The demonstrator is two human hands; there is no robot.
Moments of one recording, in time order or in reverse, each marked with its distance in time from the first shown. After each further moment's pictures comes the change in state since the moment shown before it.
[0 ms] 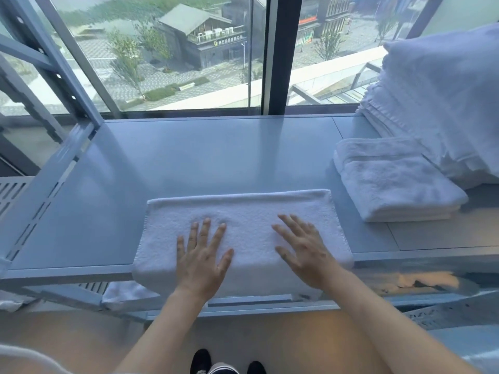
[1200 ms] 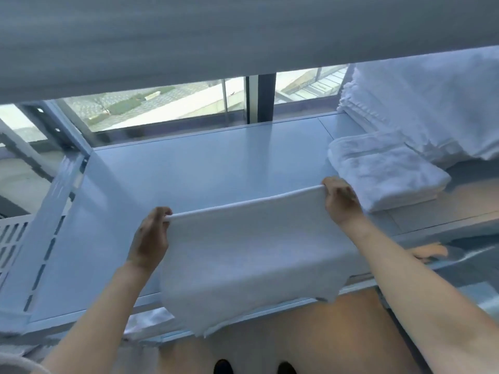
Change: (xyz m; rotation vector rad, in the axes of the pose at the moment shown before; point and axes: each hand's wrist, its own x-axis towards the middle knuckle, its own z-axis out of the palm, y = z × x) left_hand 0.102 -0.158 -0.089 -0.337 0.262 0.163; right_hand 0.074 0.033 -0.073 -0.134 0.449 0.441
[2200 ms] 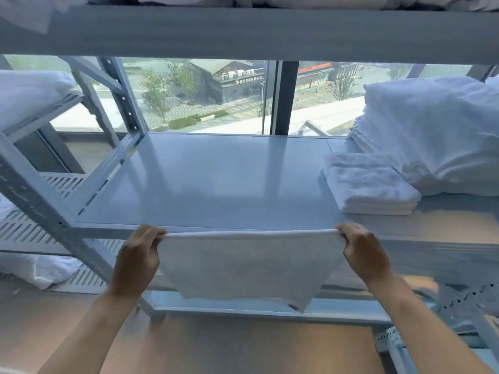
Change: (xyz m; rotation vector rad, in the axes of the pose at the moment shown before) left_hand -0.236 0.149 -0.066 0.120 0.319 0.010; right_hand -0.181 0.082 -0.121 0.151 0.003 -0.272
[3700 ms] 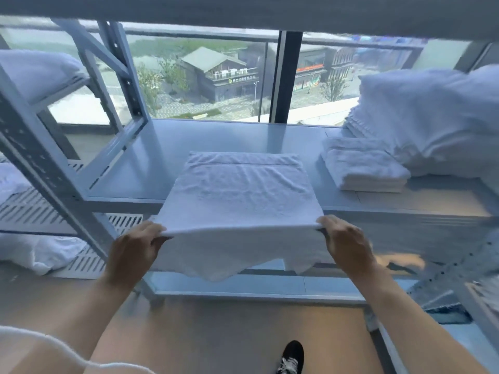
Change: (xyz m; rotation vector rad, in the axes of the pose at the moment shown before) left_hand -0.063 -0.021 -0.038 0.096 -0.130 0.057; right_hand -0.074 -0.069 -0.001 -0.092 0.020 -0.188
